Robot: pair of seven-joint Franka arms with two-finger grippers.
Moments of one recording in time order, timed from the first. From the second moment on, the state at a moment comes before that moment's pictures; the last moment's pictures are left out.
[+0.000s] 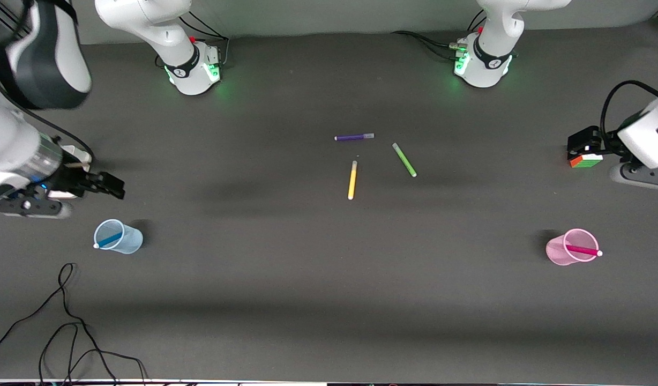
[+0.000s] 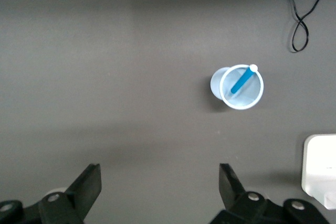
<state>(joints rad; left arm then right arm) -0.07 0.07 0.01 -1.54 0.04 1.52 0.17 0.23 0.03 -0.21 -1.75 -0.02 1.78 0.10</state>
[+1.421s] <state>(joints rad) -0.06 0.03 0.00 -1.56 0.02 1.56 0.14 0.07 -0.07 -0.06 -1.74 0.04 1.71 0.02</state>
